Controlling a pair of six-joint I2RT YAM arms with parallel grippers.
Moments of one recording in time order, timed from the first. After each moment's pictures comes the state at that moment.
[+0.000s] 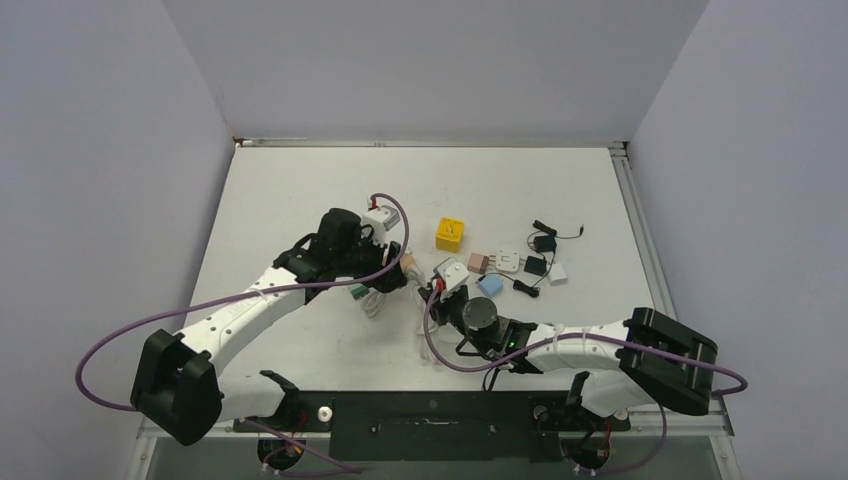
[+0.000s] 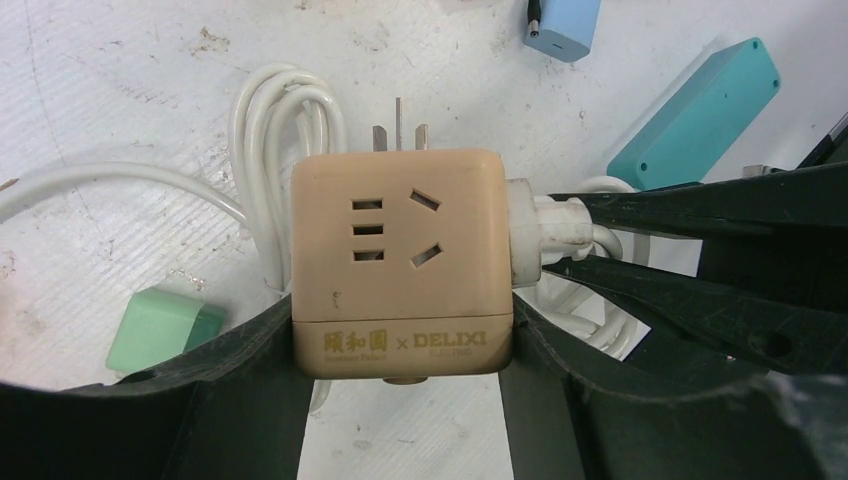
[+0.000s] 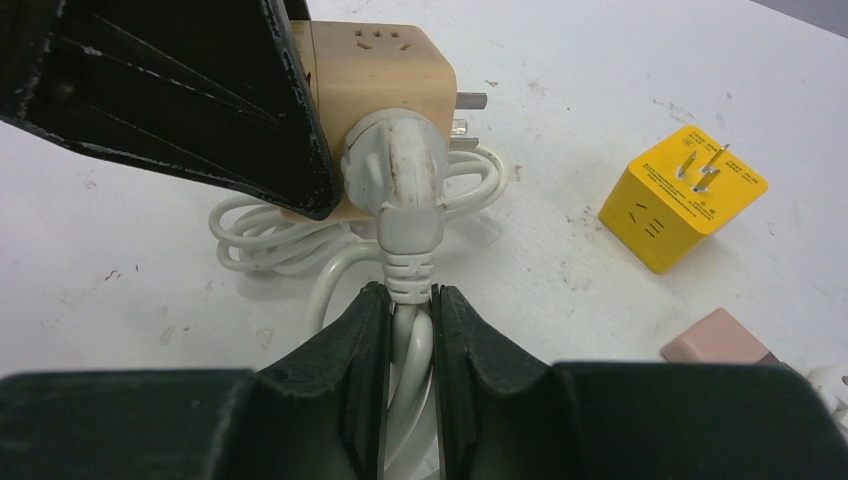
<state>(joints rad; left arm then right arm) -0.54 1.24 0.87 -0.36 0.32 -0.18 1.11 1.37 0.45 0.72 0.41 0.06</state>
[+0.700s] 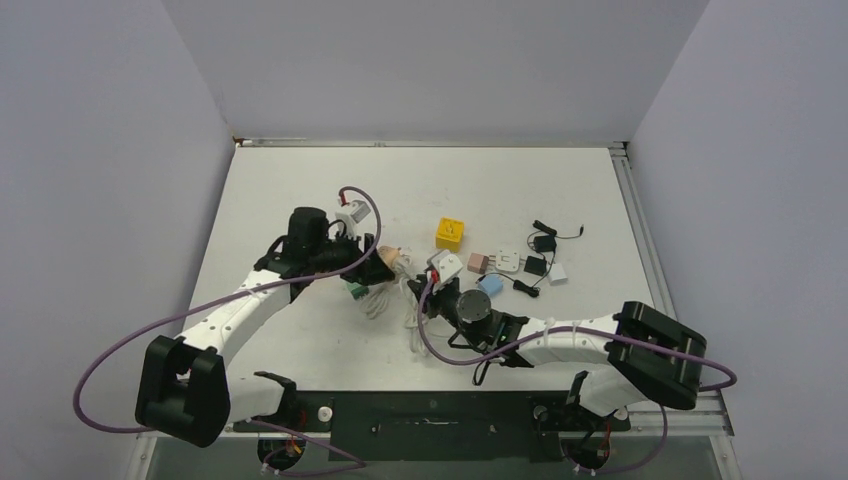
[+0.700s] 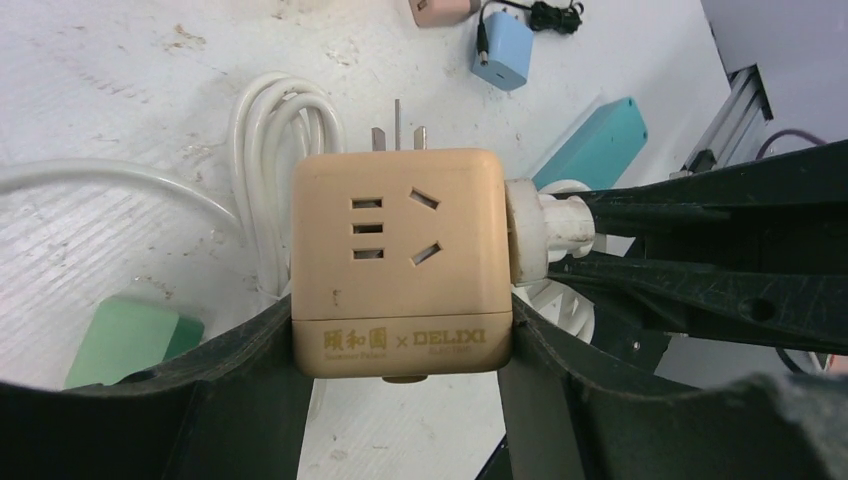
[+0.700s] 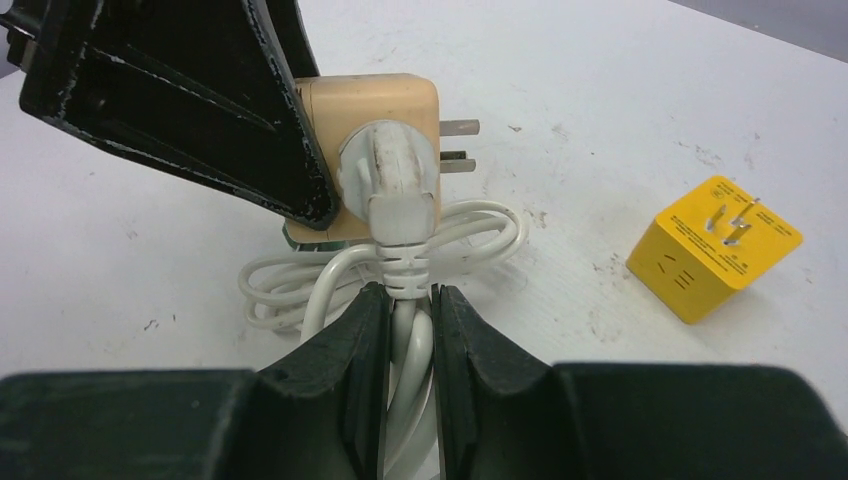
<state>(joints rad) -0.36 1.25 0.79 -0.23 0.64 -0.25 1.10 1.38 0.48 0.76 0.38 0.07</state>
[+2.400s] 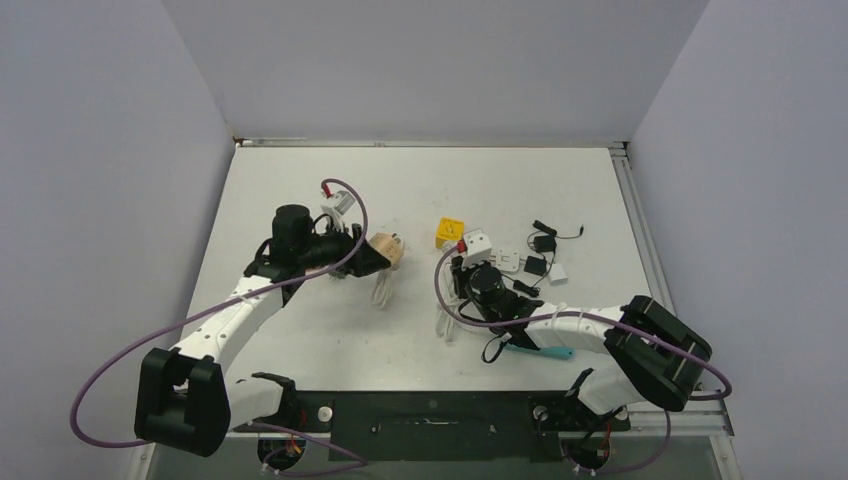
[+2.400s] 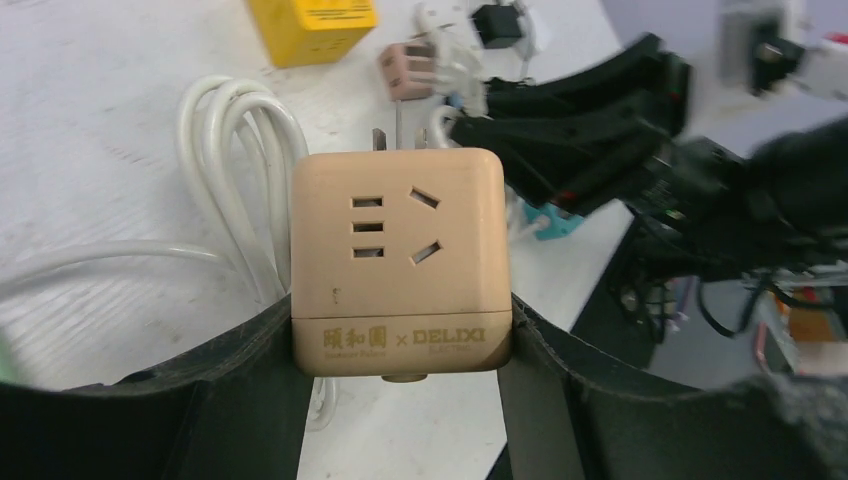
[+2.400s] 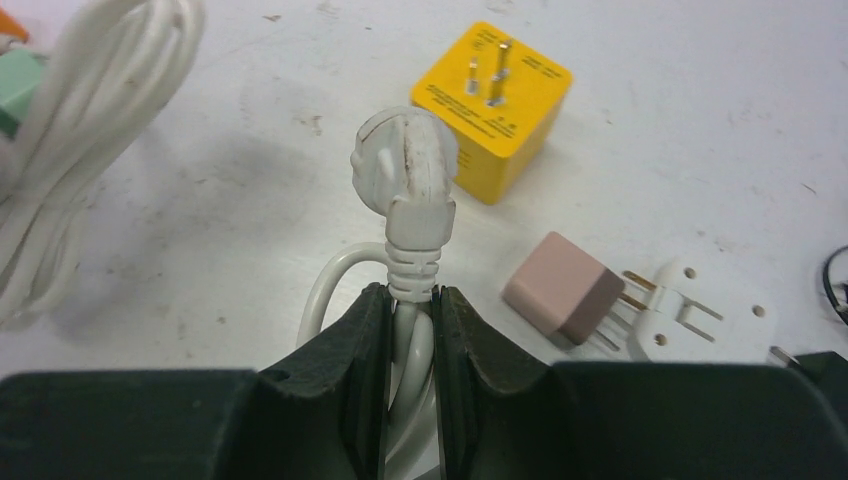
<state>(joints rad) -0.26 1.19 0.75 -0.12 0.68 -0.31 0.89 1.42 0.49 0.57 0.43 0.15</state>
